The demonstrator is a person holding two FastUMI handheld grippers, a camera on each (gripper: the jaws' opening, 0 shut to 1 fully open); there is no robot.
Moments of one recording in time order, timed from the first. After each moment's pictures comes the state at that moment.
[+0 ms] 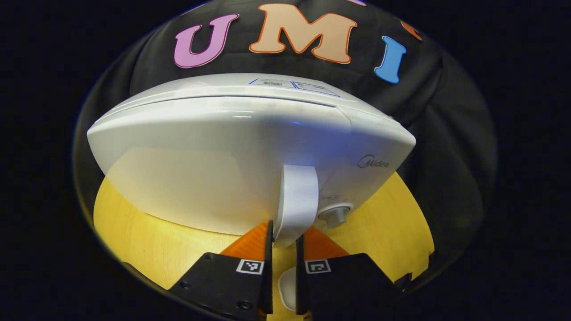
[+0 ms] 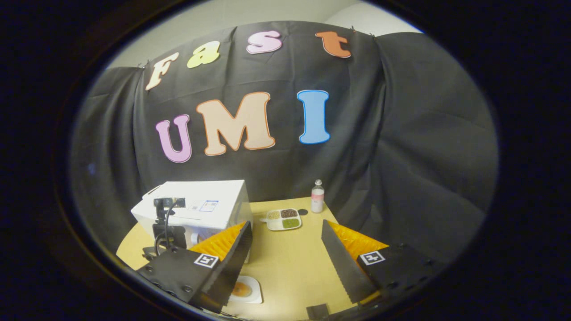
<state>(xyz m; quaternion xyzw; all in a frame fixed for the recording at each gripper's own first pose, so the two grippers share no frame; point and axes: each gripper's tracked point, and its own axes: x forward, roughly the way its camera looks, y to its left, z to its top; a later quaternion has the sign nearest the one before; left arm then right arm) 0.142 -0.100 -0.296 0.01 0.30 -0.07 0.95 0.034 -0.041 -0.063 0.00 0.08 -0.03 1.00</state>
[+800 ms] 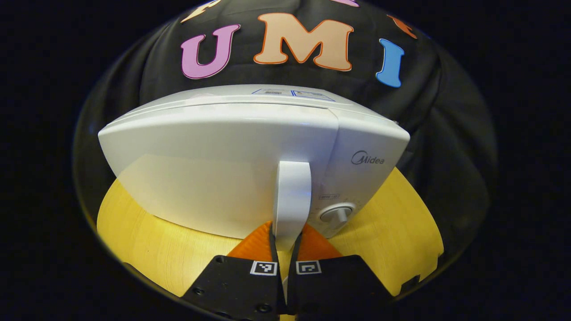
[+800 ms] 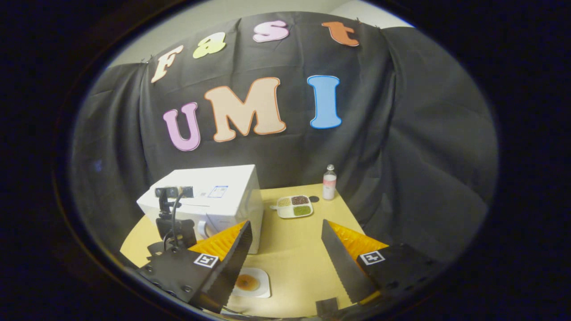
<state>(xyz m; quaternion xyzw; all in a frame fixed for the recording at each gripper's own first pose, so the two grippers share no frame) 0.141 -0.097 -0.291 0.01 0.26 -0.03 0.97 0.039 -0.017 -0.101 0.00 0.12 0.01 0.99</state>
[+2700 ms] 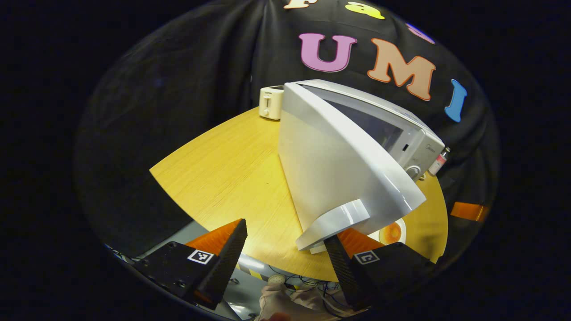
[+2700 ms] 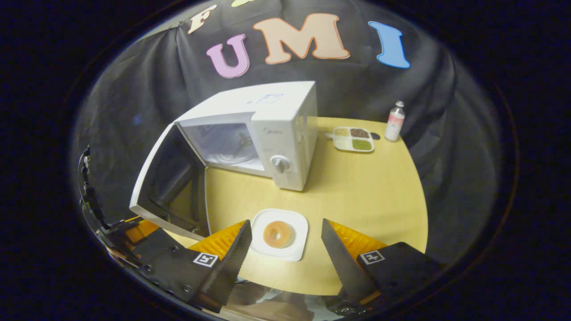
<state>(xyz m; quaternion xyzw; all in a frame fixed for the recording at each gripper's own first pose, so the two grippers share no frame) -0.111 0.103 -0.269 -0.10 0.28 0.21 0.93 0.011 0.063 -0.266 -0.06 0.35 0.18 0.92</state>
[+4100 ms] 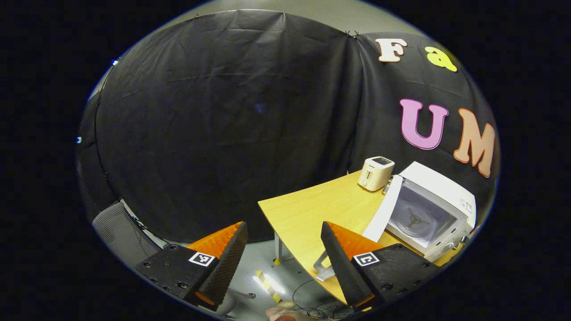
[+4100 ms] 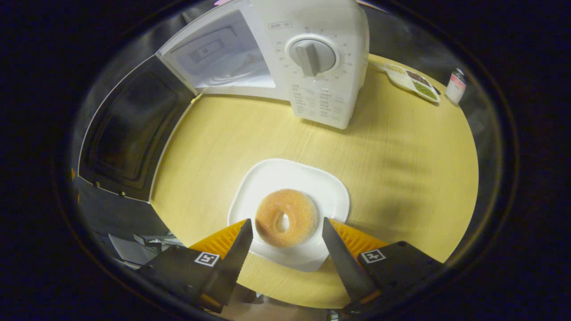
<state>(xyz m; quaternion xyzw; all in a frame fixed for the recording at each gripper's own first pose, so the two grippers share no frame) -0.225 0.208 -0.122 -0.09 0.09 0.48 0.87 0.038 0.091 -0.432 -0.12 0.51 0.23 0.82</state>
